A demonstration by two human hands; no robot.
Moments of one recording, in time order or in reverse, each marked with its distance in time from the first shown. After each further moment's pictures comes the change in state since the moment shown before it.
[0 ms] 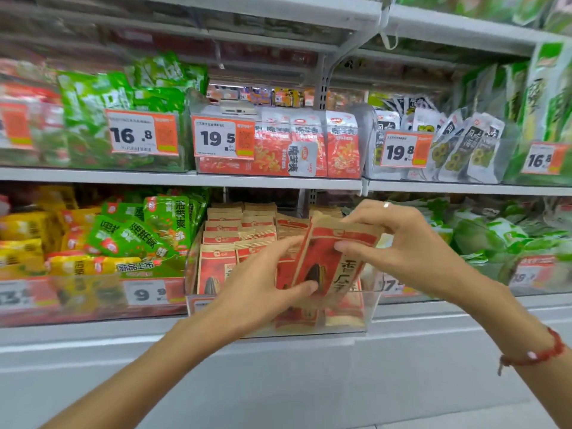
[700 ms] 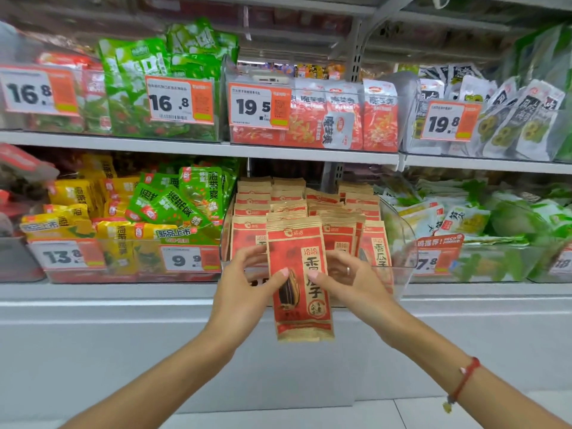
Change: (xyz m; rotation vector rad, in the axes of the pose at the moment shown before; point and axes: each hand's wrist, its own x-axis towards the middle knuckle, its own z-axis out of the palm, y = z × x) left_hand -0.060 -0.037 0.001 -0.505 0.354 -0.443; right_hand -0.032 0.009 0.125 0.552 -0.012 0.586
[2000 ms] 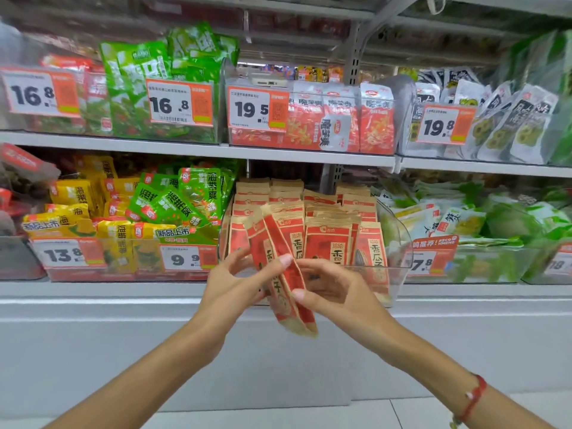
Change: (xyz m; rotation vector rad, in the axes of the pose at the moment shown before) left_hand -0.010 0.013 -0.010 -0.221 -0.040 -0.144; right_hand -0.022 -0.007 0.006 -0.012 -0.160 -0.112
